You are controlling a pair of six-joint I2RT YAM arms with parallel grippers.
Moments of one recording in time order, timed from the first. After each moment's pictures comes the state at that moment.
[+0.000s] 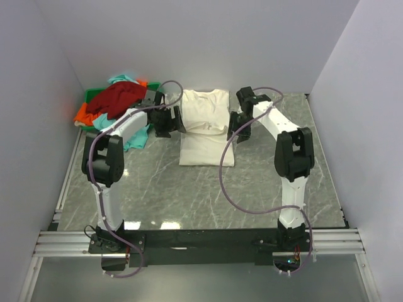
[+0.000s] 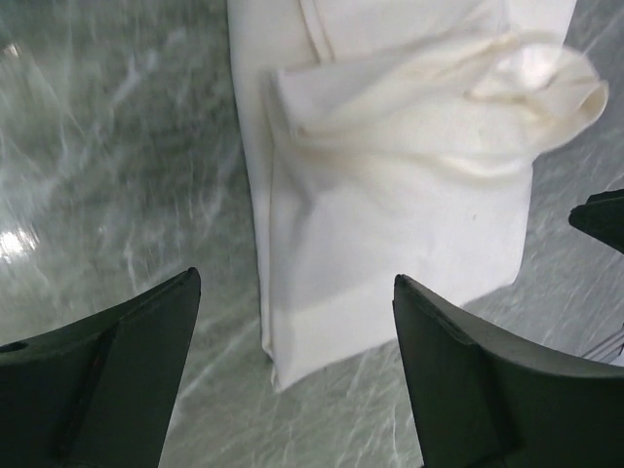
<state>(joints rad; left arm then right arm) -0.27 2.03 1.61 -0.56 0.35 -0.46 0.28 2.12 1.81 -0.97 -0.16 0.46</state>
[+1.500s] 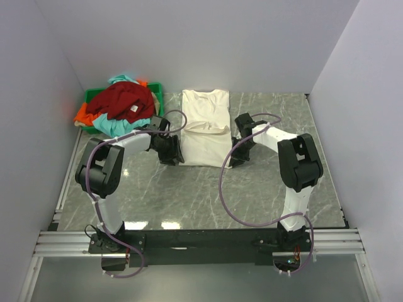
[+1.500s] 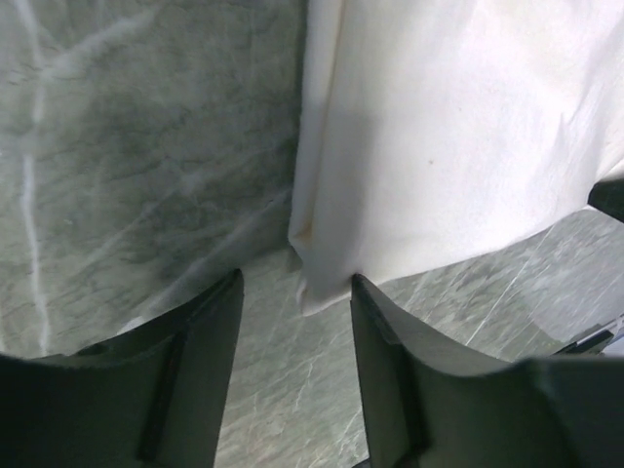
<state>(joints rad) -0.36 1.86 1.17 -0.44 0.33 -0.55 0.33 1.94 1.28 -0.71 -0.23 0.54</state>
